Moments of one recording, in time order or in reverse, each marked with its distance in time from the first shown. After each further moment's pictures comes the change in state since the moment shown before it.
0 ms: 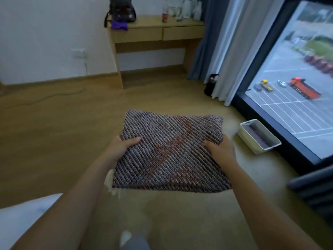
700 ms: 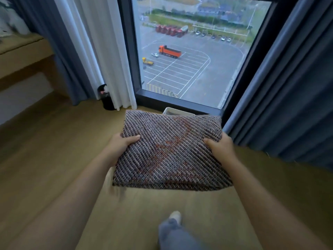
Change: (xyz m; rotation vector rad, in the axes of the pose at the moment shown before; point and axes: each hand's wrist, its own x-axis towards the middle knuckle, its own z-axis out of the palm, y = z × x) left_hand 0.301 0.151 0.349 0.385 -0.717 0.045; right_hand 0.201 0.078 -0.146 0.201 0.685 0.463
